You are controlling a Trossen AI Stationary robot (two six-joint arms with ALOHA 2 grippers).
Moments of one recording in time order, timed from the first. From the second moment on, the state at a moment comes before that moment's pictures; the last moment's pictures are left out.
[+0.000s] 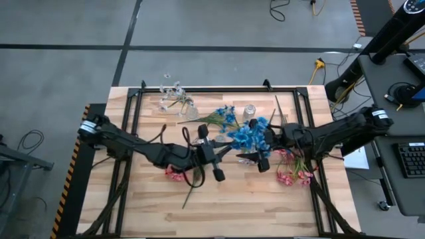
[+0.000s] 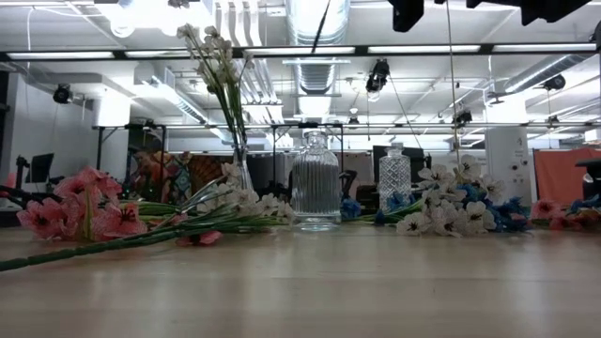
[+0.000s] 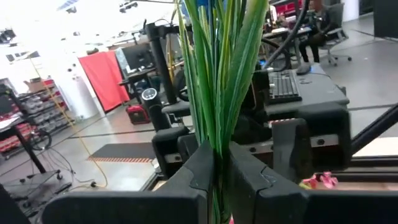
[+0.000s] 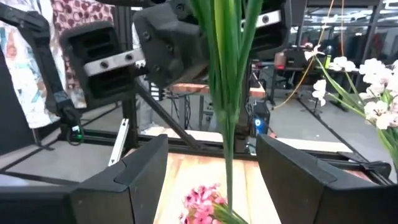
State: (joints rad) left arm -0.36 1.65 1.29 0.41 -0.72 0.28; right arm 0.15 1.18 0.63 0.63 -0.03 -0.04
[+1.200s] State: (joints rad) left arm -0.35 1.57 1.29 0.19 -0.78 0.16; right arm 0.12 1.21 0.73 0.51 0.06 -0.04
